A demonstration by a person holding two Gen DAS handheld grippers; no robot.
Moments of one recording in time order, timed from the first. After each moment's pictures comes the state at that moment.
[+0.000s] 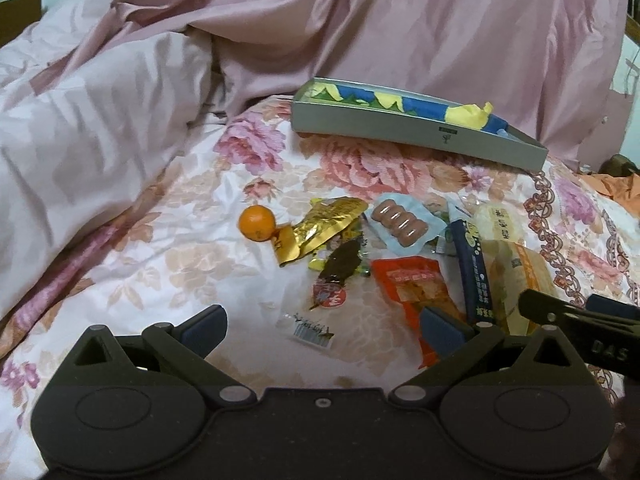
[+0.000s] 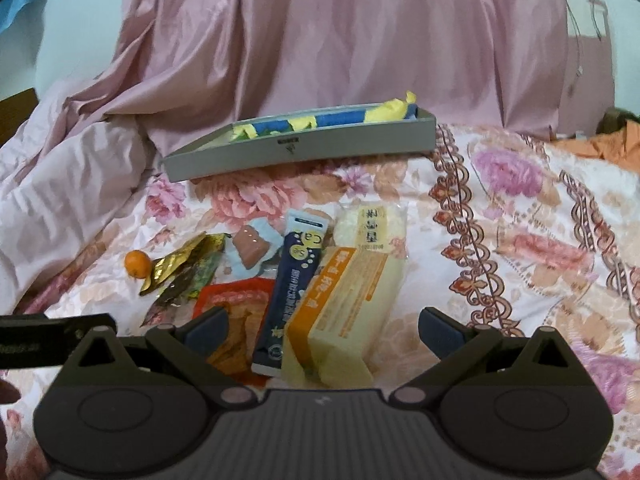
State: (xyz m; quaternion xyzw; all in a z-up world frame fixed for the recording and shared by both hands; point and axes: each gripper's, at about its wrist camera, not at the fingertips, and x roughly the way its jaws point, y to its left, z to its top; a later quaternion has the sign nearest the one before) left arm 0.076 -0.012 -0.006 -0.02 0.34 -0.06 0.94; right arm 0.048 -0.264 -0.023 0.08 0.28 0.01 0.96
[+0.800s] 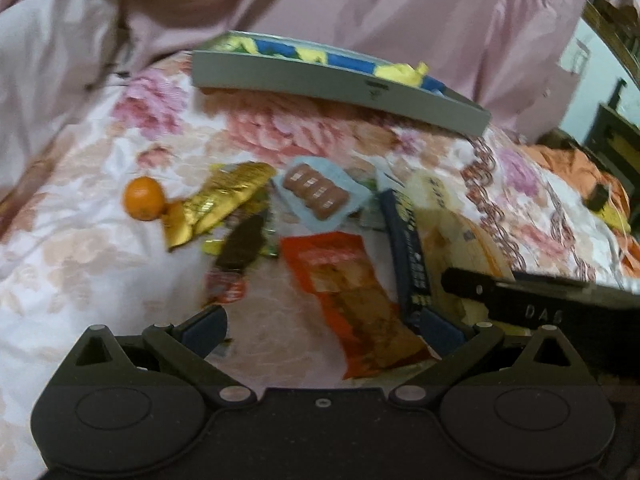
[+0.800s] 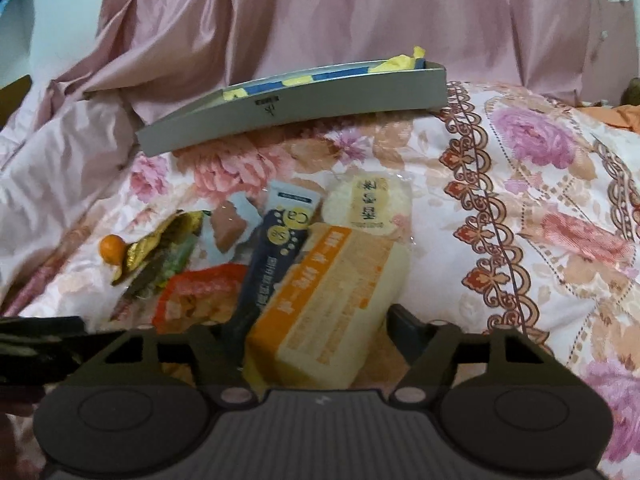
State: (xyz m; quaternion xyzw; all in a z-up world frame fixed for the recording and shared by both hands) left arm 0.121 -0.044 -0.035 -0.04 0.39 -0.18 0.90; right arm 0.098 -0.287 -0.044 0.09 0.33 0.05 0.94
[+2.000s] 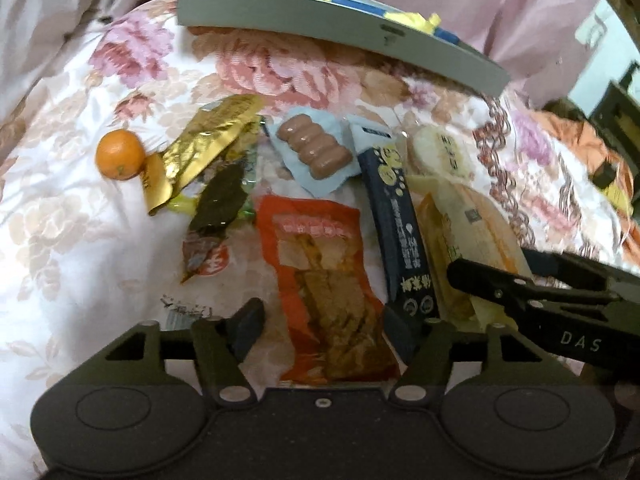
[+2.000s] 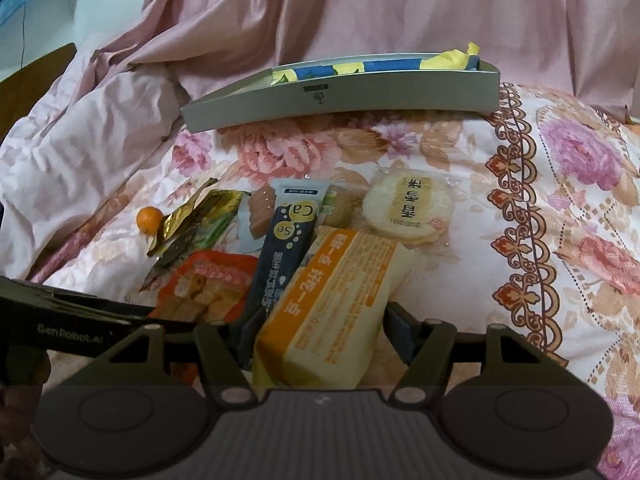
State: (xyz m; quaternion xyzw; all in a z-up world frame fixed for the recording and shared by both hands) left arm 0.151 -0.050 -0.052 -0.04 0.47 -0.19 0.86; right arm 0.104 -0.285 -0.038 0.06 0.35 0.12 0.93
